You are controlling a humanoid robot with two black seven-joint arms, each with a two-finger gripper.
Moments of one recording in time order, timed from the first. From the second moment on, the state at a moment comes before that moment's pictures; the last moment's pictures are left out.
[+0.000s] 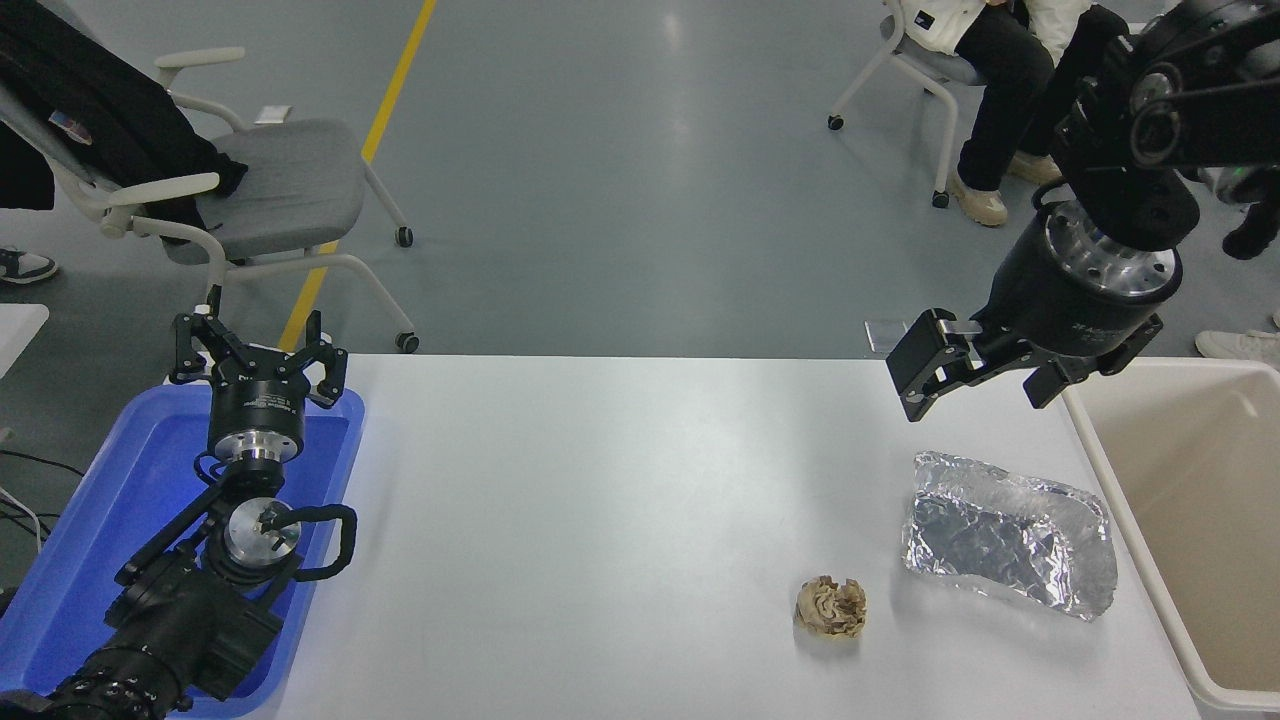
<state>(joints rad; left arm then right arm) -0.53 0.15 -1.14 -0.55 0.03 -0.40 -0.56 2.36 -0.31 -1.27 1.53 -0.15 0.78 -0.07</state>
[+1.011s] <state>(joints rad) -0.54 0.15 -1.09 -0.55 0.04 -0.40 -0.56 1.90 -0.65 -1.11 1.30 -0.53 0.69 -0.07</state>
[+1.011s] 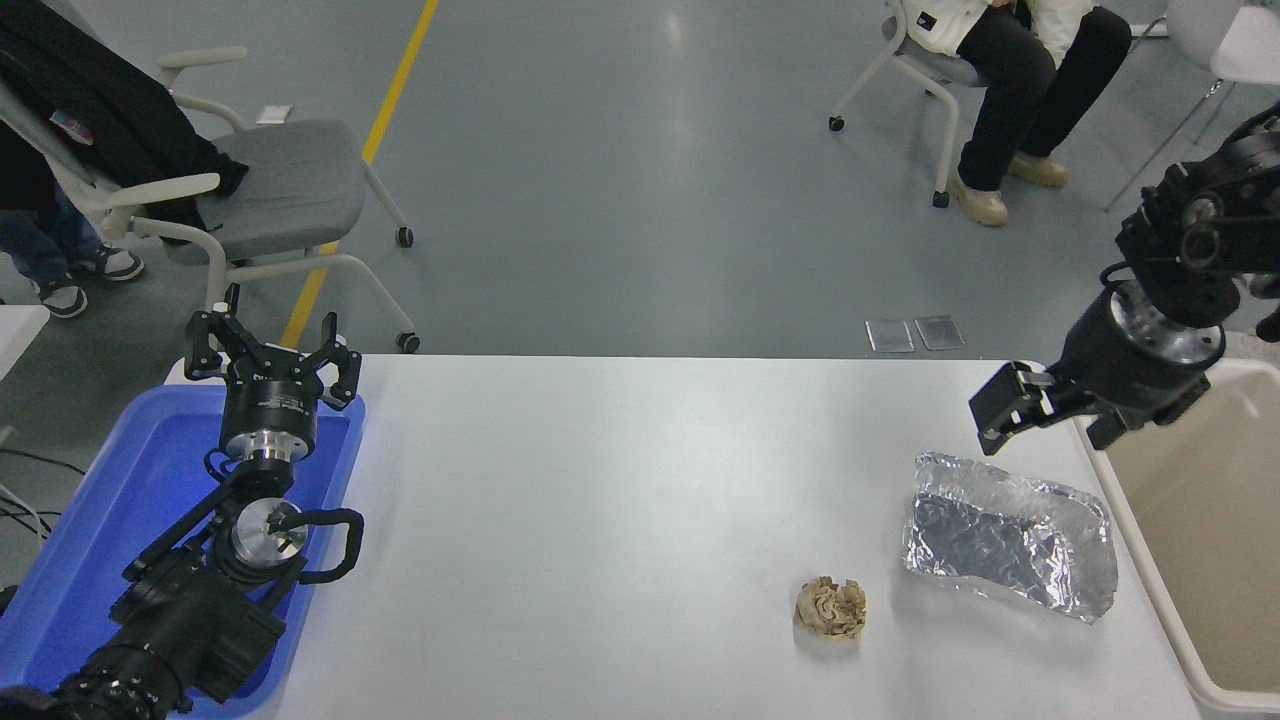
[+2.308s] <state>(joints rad) -0.54 0.15 -1.09 -0.55 0.04 -0.40 -0.56 0.95 -0.65 -0.56 0.76 -0.80 0.30 -0.06</state>
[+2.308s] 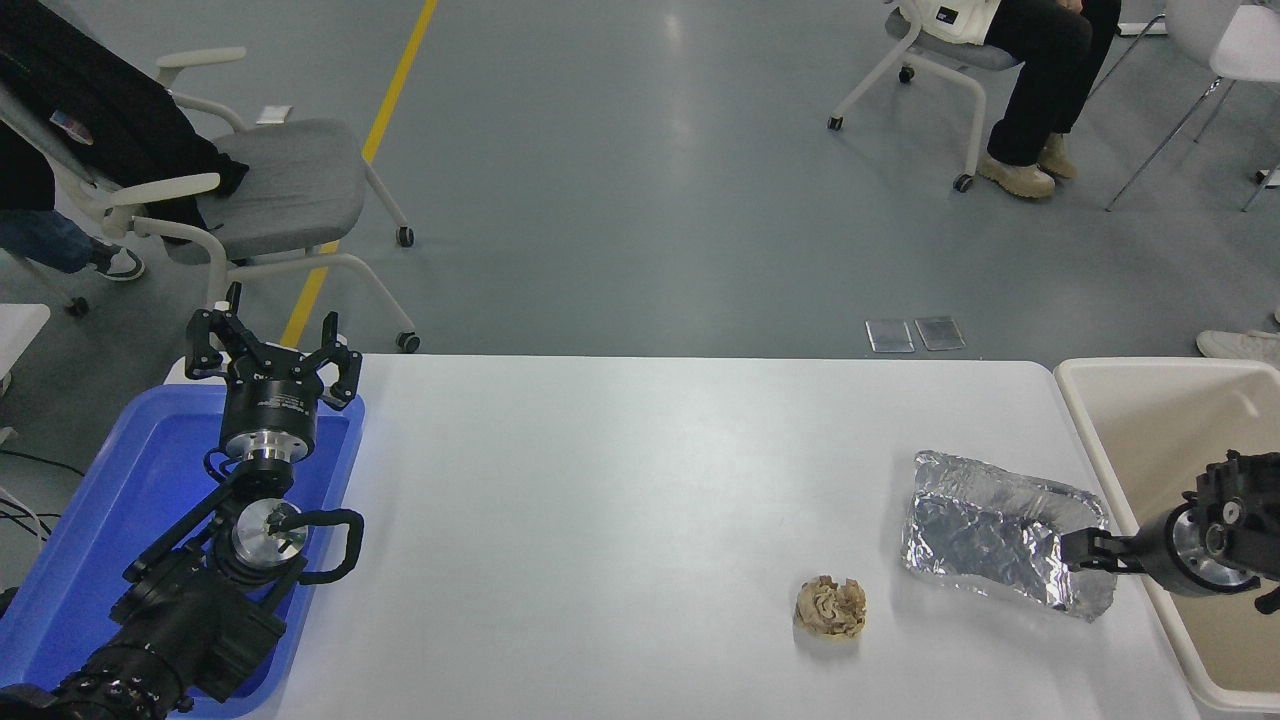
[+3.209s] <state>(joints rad) -0.54 0.15 -1.09 -0.55 0.04 -0.40 -0.56 1.24 -0.81 -0.65 0.94 -0.79 0.35 -0.06</state>
